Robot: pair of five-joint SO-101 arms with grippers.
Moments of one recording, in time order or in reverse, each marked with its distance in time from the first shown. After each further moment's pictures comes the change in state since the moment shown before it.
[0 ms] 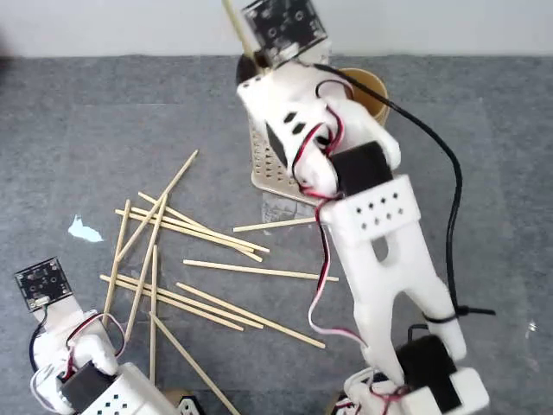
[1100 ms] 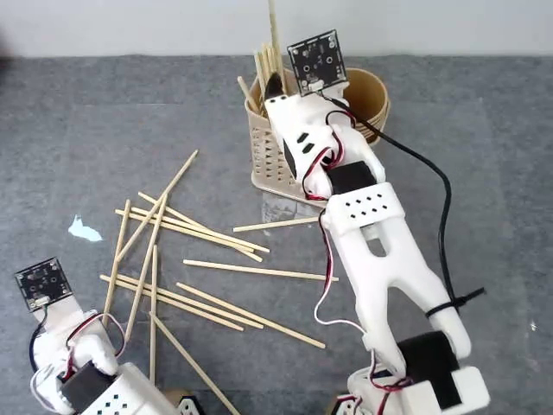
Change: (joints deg) left arm 0.0 0.0 0.0 0.0 0.0; right arm 5.5 -0.7 30.0 -29.1 -6.6
